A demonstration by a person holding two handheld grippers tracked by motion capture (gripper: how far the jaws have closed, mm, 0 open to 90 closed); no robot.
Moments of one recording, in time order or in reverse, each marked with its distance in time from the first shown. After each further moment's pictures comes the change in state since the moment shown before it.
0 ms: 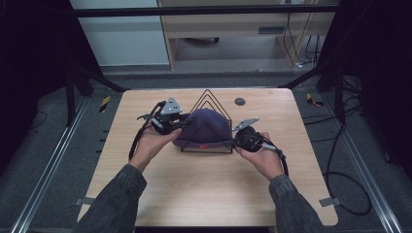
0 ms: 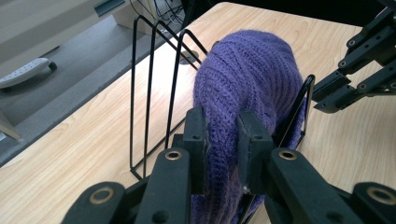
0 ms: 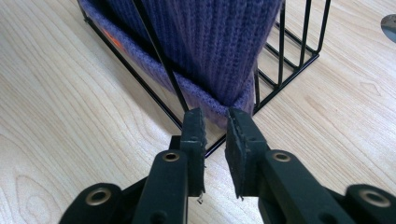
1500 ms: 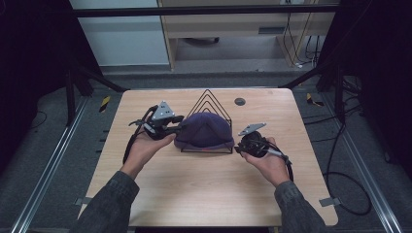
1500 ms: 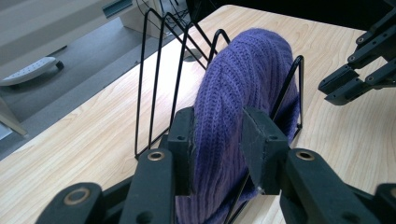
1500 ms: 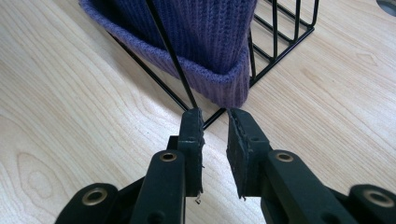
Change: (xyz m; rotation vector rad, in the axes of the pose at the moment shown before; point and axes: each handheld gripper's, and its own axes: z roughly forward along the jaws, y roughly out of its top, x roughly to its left) left arm -0.003 -0.014 -0.022 -0.025 0.024 -0.027; right arm -0.002 -0.021 -0.009 0.005 -0.007 0.034
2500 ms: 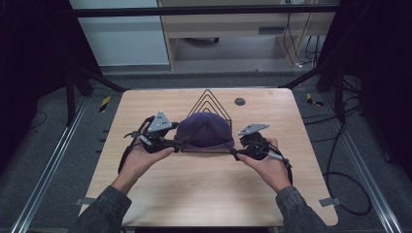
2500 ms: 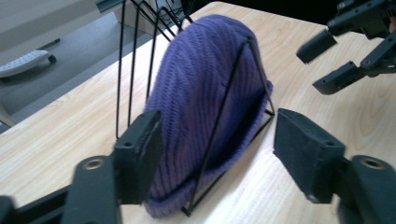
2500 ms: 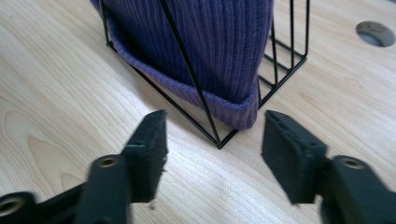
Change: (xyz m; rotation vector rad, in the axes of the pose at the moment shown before) left arm -0.028 -0.011 -0.022 0.010 -0.020 -0.022; right arm 0.019 0.008 -0.024 -0.098 -0.017 0.032
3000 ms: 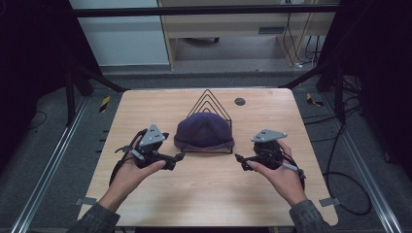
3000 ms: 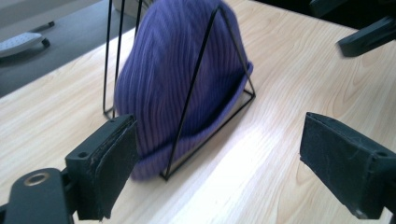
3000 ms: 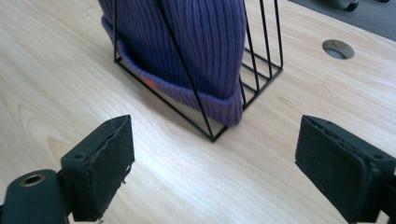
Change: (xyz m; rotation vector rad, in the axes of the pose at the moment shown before) left arm -0.019 -0.022 -0.026 0.028 -0.002 -0.052; right arm 0.003 -0.021 -0.042 -0.100 -0.027 0.015
